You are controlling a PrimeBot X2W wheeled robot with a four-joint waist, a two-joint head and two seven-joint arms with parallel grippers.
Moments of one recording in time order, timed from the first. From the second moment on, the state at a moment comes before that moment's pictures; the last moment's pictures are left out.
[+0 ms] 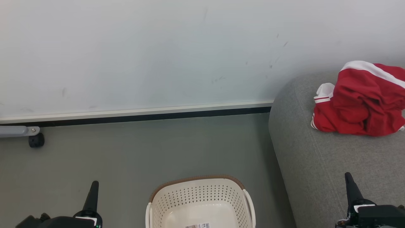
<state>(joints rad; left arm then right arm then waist) -0.03 0.06 0.05 0.26 -1.37 -0.07 0.05 -0.07 -0.07 -0.06 0.27 1.37 0.07 0.05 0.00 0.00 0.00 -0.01</state>
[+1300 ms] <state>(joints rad) -0.08 0.04 0.09 0.30 -1.60 -0.12 0.11 -0.09 -0.04 -0.13 0.30 1.60 0.12 0.11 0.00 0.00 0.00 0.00</state>
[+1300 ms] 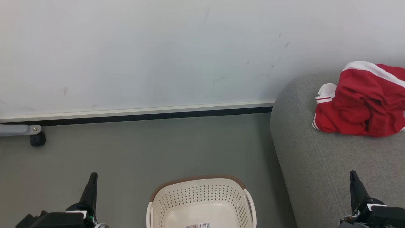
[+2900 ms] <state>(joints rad) -0.08 0.04 0.09 0.30 -1.60 -0.12 0.11 -0.09 -0.04 -0.13 0.30 1.60 0.12 0.11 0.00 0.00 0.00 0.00</state>
